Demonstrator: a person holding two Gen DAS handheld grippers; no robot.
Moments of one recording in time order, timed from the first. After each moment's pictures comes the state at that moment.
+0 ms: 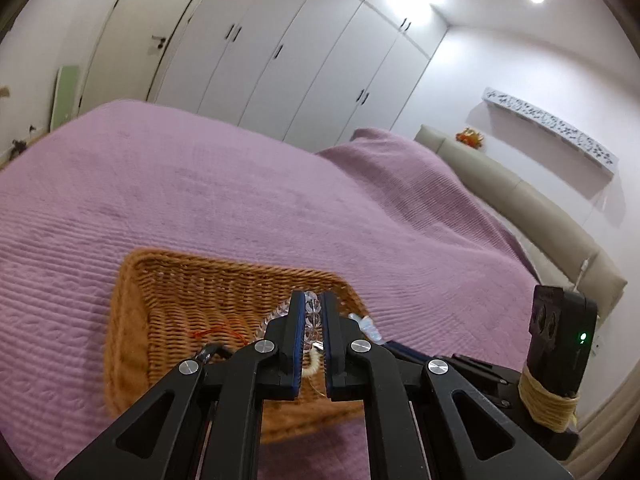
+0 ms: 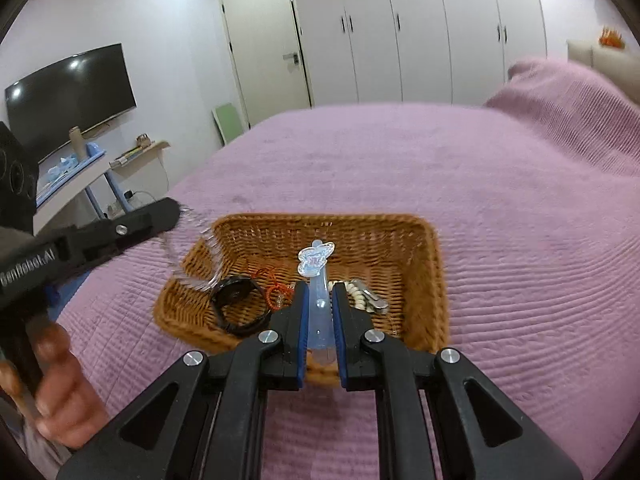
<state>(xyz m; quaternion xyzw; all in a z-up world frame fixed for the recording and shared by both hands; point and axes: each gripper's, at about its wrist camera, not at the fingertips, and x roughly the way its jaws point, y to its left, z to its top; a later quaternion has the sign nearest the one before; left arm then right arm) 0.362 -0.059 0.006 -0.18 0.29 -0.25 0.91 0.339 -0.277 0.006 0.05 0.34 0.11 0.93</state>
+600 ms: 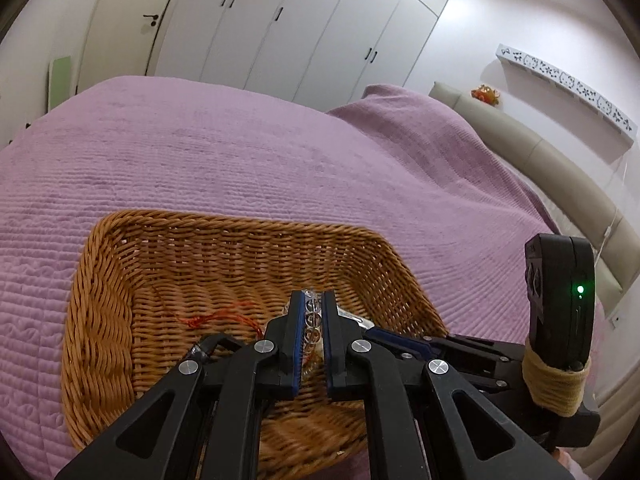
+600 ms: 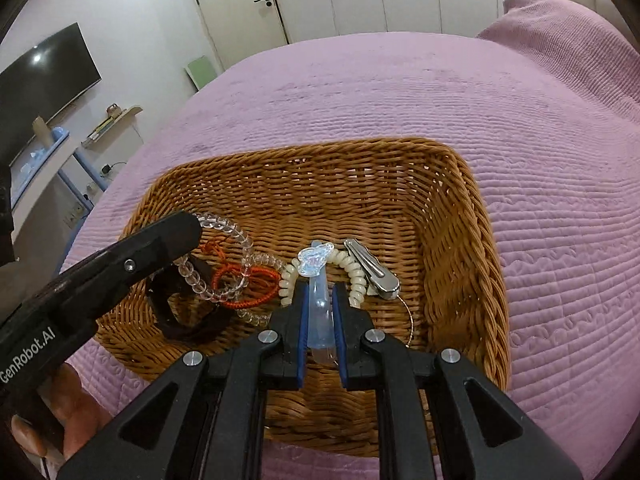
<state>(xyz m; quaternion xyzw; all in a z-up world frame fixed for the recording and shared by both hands) 0.400 -0.096 -0.036 -0.13 0.35 -0.24 0.90 0.398 -0.281 -0.053 0.06 0.43 0.09 0.90</state>
